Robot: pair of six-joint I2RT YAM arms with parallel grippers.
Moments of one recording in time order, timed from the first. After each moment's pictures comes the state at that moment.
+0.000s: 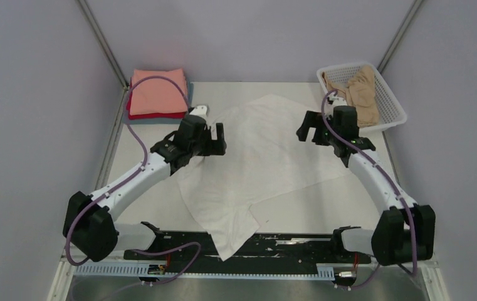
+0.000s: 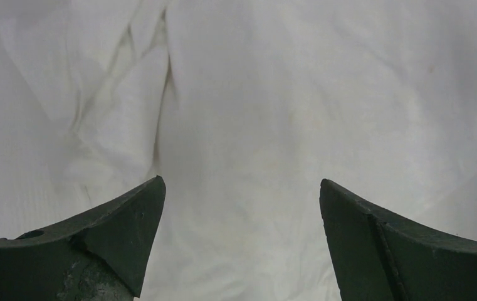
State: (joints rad) left arm -0.57 1.34 1.09 -0.39 -0.18 -0.42; right arm 0.10 1.20 0.94 -0.32 -0.09 0.29
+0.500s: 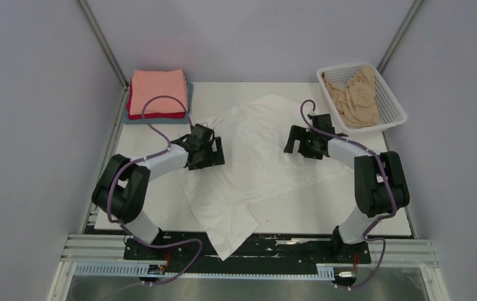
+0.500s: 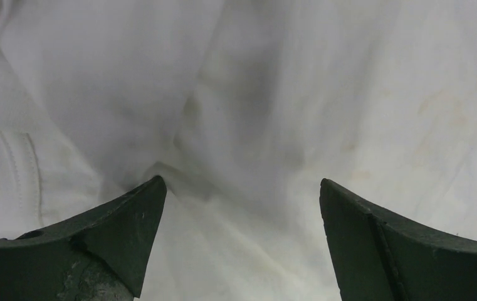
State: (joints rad) left arm -0.51 1.57 0.85 -0.31 -0.10 -0.62; right arm 0.17 1.69 0.96 -0.22 -0.20 0.35
